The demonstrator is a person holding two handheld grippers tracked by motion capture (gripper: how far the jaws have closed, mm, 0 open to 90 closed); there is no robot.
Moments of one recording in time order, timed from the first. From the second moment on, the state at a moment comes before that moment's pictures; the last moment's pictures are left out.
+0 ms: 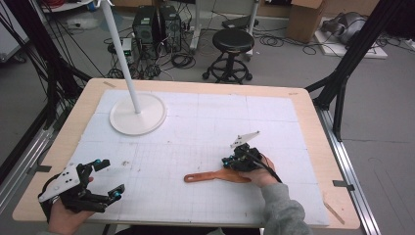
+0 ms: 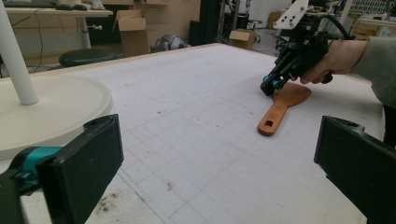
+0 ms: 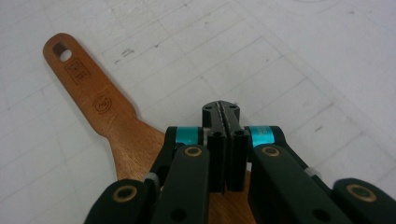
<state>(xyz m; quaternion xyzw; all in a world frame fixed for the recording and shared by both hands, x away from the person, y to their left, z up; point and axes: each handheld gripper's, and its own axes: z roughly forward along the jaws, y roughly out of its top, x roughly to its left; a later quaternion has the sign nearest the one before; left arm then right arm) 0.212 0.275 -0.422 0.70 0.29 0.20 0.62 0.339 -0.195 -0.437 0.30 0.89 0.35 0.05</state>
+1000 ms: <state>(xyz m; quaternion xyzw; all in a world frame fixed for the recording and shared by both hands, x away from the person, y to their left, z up) 0.213 0.272 -0.422 0.71 0.28 0.19 0.62 0.273 -0.217 -0.436 0.31 0.88 0.35 0.06</state>
